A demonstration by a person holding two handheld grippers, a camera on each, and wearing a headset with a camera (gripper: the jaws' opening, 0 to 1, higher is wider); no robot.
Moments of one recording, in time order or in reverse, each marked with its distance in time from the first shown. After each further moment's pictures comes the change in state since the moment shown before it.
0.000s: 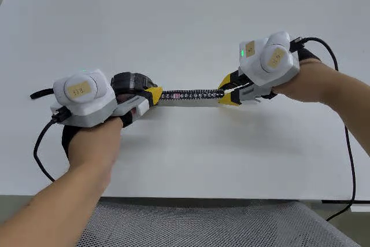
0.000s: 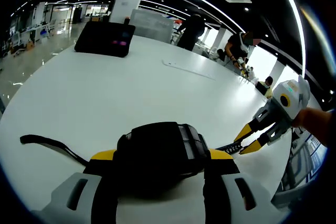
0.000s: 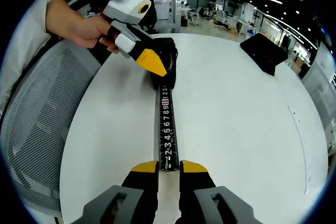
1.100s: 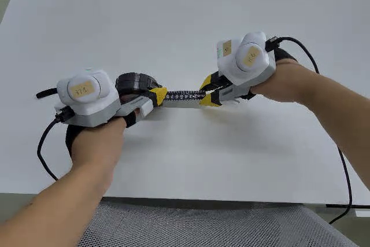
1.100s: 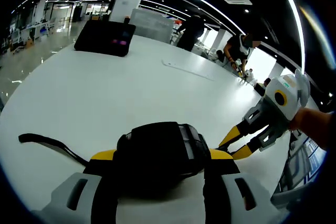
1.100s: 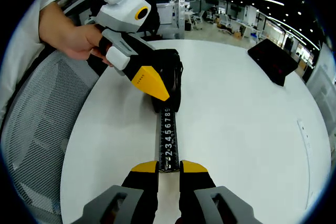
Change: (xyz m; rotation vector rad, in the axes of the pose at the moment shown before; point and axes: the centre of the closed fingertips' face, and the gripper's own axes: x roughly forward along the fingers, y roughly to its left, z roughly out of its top) left arm 0.000 0.001 0.002 -0.016 0.000 -0.014; right arm 0.028 0.001 0.040 -0.006 -0.037 0.036
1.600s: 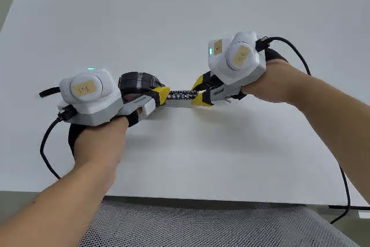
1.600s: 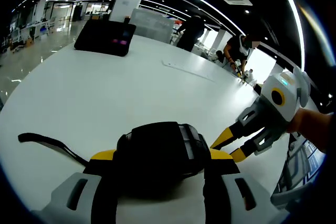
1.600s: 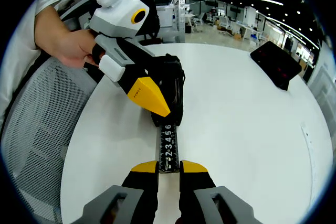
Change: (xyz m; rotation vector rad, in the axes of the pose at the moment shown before) left arm 0.000 0.000 0.000 -0.006 0.001 -0.005; right arm 0.016 0.001 0.019 0.008 -0.027 0.012
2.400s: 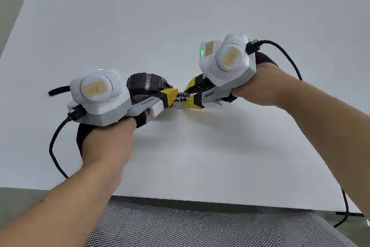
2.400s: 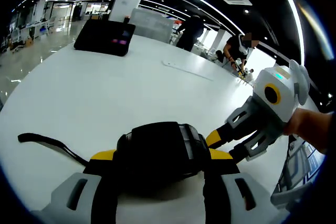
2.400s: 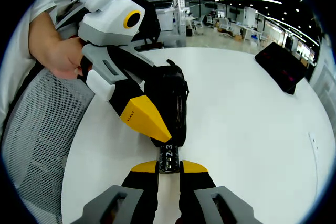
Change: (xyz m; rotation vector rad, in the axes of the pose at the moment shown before) left arm 0.000 0.001 0.000 0.002 0.000 -0.002; right arm 0.021 0.000 0.022 0.019 -0.032 0.026
